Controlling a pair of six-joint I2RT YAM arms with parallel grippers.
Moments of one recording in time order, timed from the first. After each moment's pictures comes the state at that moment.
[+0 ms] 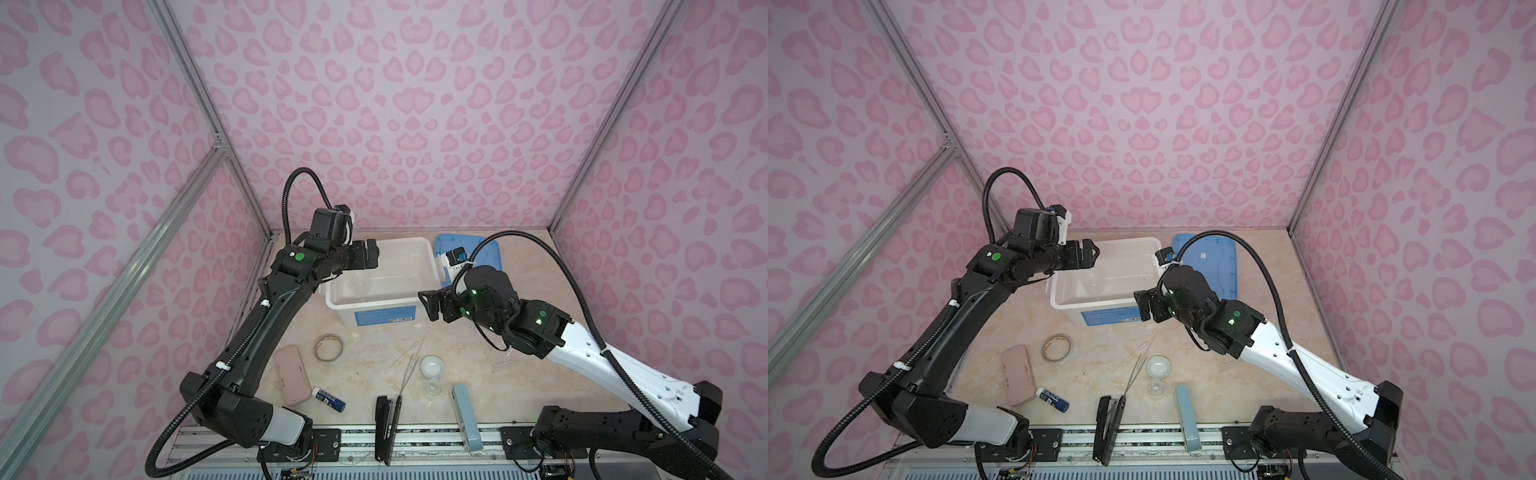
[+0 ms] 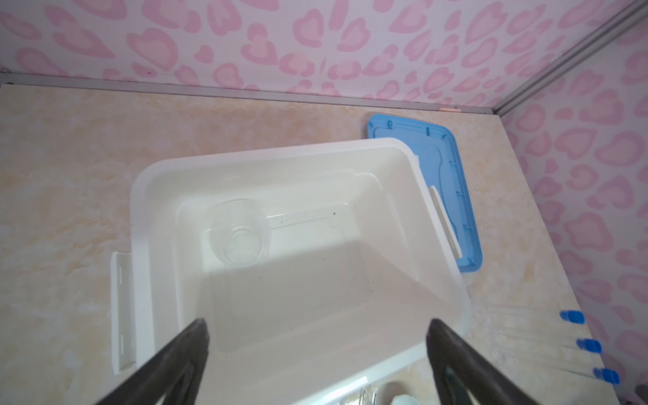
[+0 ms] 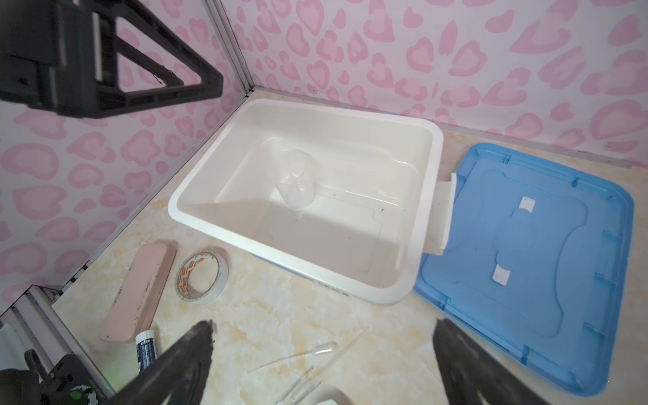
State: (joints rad) left arm -0.44 1.43 1.62 -0.91 0.04 -0.34; right arm 0.89 1.17 1.20 -0.57 0.25 0.35
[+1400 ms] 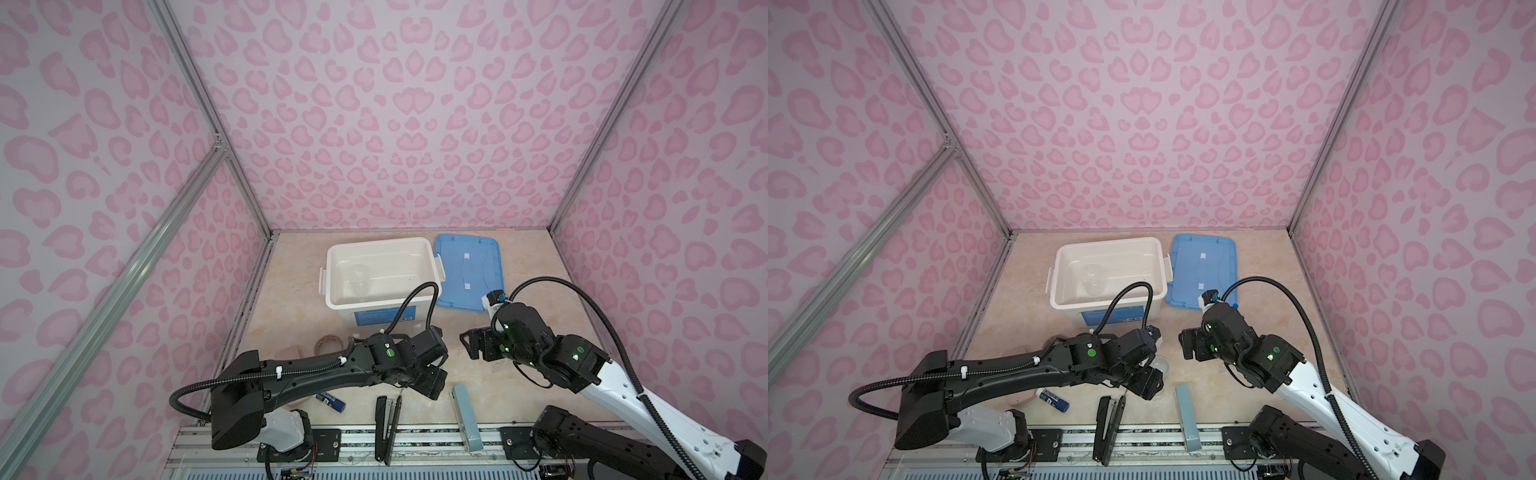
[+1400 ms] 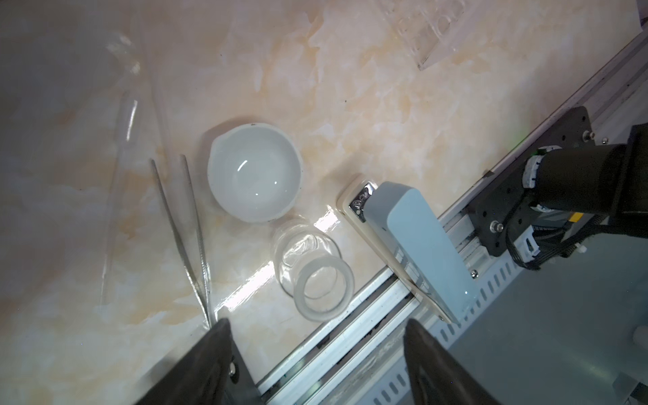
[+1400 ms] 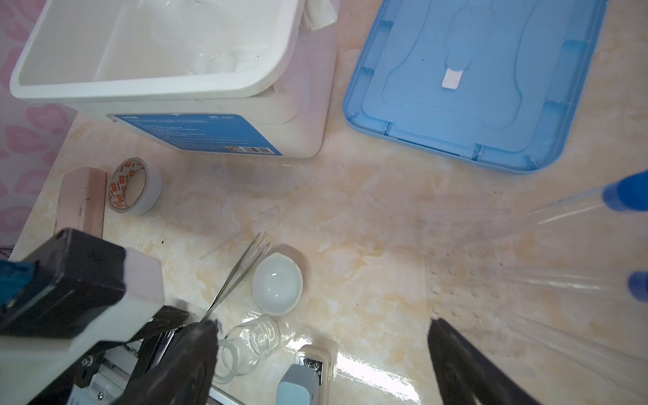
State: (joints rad) left arm -1.20 1.47 1.05 -0.70 0.05 -0.67; right arm 0.76 0.86 0.85 -0.82 0.13 0.54
